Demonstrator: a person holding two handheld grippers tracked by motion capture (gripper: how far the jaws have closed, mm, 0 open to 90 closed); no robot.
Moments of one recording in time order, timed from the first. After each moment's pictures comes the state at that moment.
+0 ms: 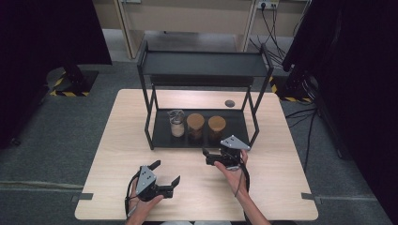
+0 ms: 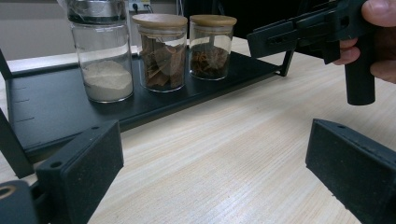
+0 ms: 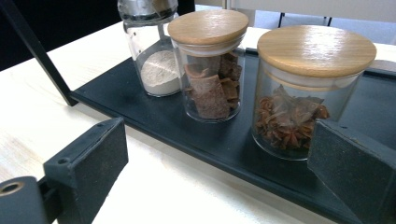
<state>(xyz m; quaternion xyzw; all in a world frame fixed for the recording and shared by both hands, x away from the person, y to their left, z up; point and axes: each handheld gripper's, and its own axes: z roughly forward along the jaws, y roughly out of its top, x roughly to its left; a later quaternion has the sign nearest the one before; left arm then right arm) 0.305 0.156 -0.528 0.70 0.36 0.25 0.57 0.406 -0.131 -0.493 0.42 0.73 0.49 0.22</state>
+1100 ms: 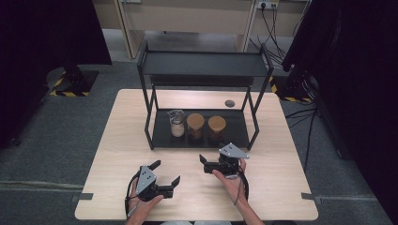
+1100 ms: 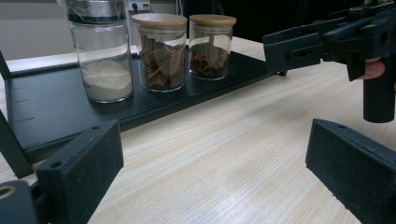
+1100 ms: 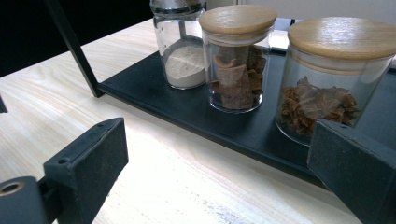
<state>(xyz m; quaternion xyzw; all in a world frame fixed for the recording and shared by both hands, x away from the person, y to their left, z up) 0.305 0.156 -0.528 0.70 0.36 0.25 0.57 0.382 -0.127 -0.501 0.40 0.73 0.51 0.21</state>
